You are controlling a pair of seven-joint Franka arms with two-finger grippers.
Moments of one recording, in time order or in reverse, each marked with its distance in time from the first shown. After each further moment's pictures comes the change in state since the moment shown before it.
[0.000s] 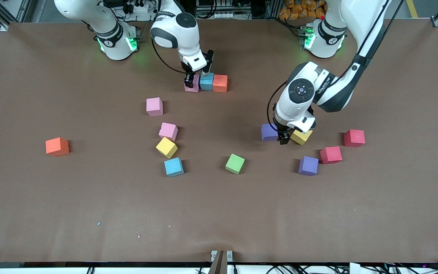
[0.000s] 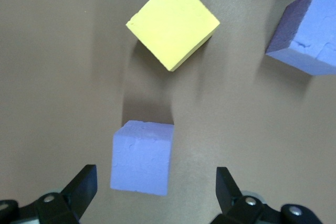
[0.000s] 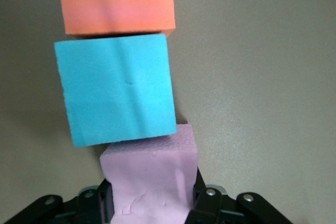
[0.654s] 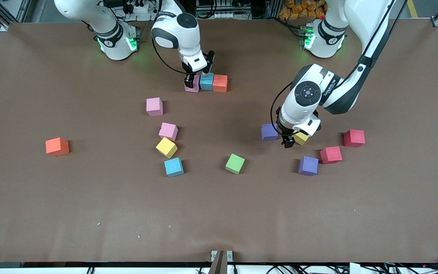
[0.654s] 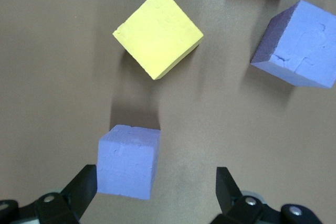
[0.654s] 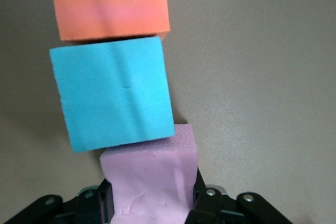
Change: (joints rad) left arm 0.009 0.003 0.014 0.014 0.000 0.000 0.002; right arm 0.000 0.003 0.005 0.007 0.001 -0.008 0.040
